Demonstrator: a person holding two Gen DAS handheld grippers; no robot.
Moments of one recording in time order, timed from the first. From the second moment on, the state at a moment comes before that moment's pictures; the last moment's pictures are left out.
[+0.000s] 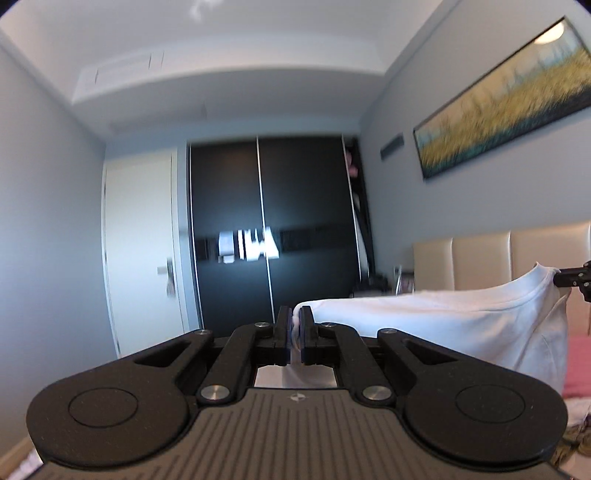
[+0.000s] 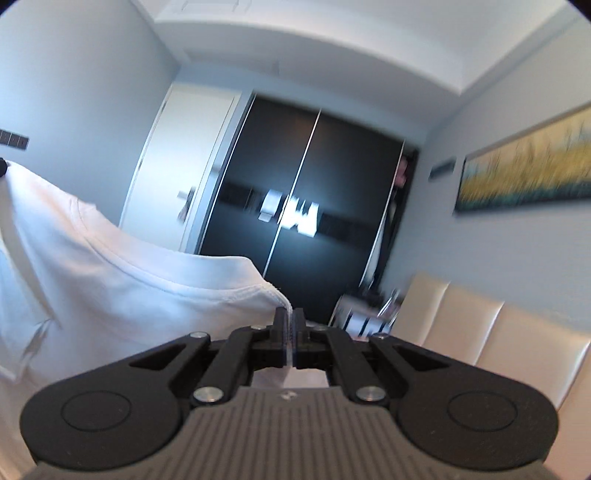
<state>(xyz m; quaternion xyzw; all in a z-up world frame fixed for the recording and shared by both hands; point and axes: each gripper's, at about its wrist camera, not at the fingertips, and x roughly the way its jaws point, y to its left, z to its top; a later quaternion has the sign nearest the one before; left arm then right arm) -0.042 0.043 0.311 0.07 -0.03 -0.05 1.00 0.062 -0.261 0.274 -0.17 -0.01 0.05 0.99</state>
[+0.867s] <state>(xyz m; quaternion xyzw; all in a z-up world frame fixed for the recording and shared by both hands) -0.170 0.012 0.403 0.09 -0.23 -0.02 0.97 -0.212 -0.274 0.412 -0.12 -0.25 -0.02 0.96</state>
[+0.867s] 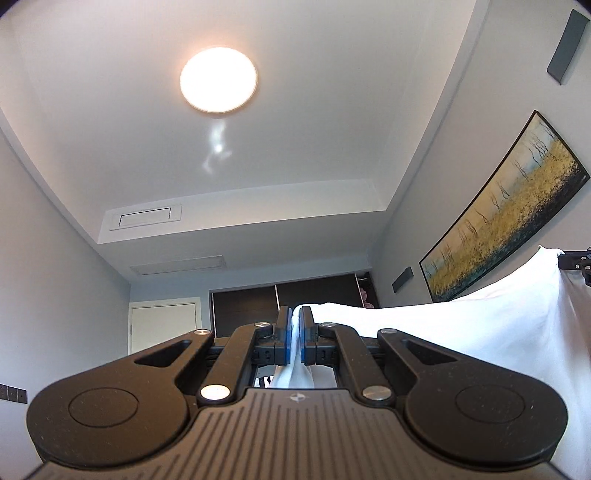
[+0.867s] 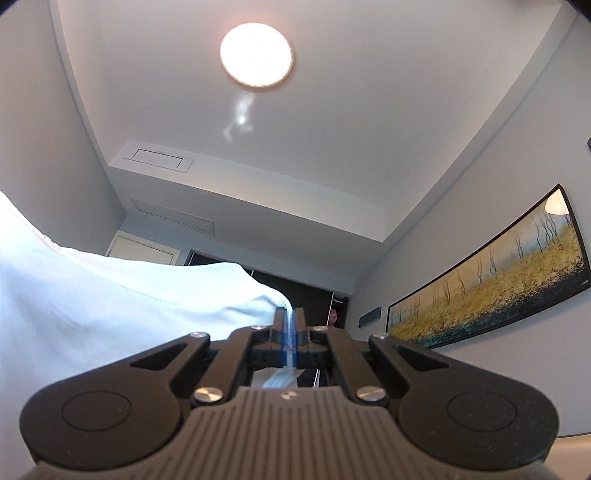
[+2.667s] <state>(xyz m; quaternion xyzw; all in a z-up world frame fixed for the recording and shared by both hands) -0.170 0.039 0.387 0.12 -0.12 -0.04 0.98 -0.676 -0.311 0.572 -0.12 -0.21 -0.02 0.97</state>
